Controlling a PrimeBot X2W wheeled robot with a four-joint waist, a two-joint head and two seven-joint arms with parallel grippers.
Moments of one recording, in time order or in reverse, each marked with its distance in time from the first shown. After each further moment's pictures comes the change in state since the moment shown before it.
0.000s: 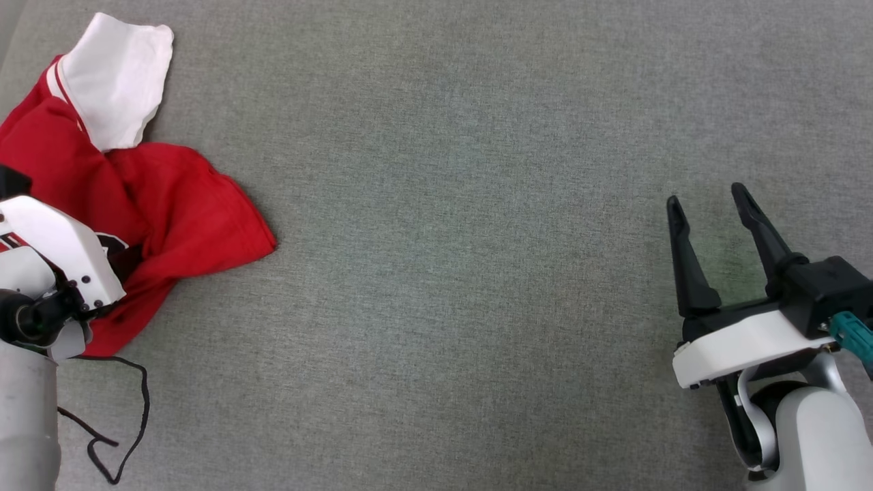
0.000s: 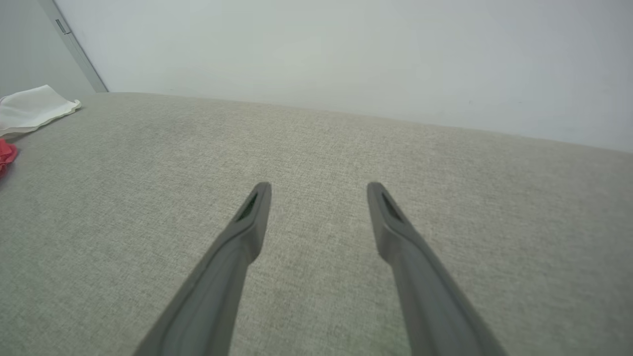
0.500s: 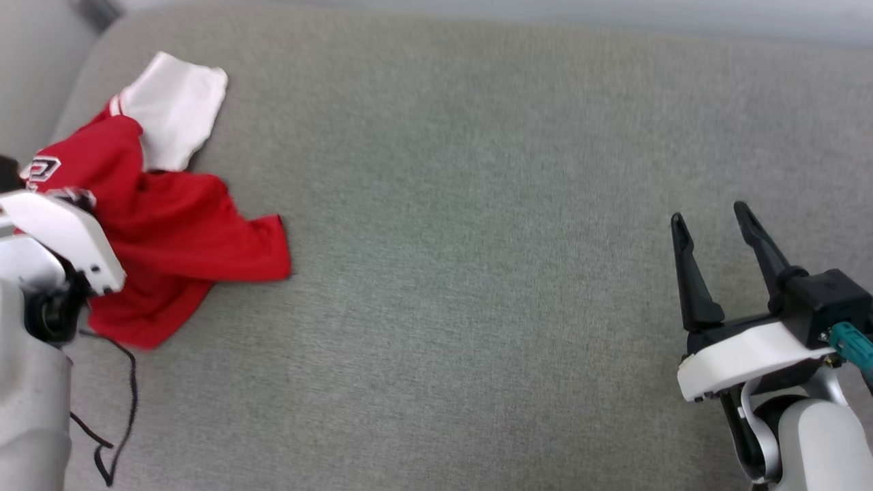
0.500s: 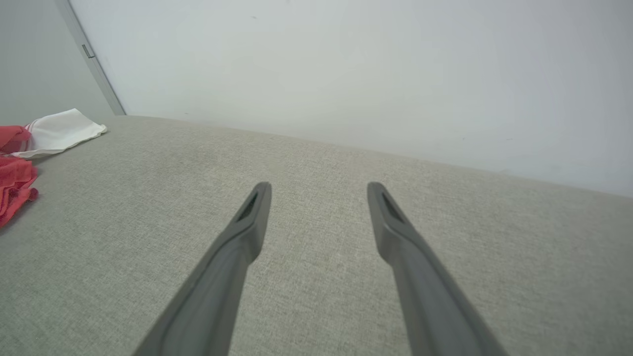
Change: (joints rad) left arm -0.034 0.005 -0.050 0.045 0.134 0.054 -0.348; right arm 0.026 0.000 -0.021 0.027 0.002 0.000 -0.007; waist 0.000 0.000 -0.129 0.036
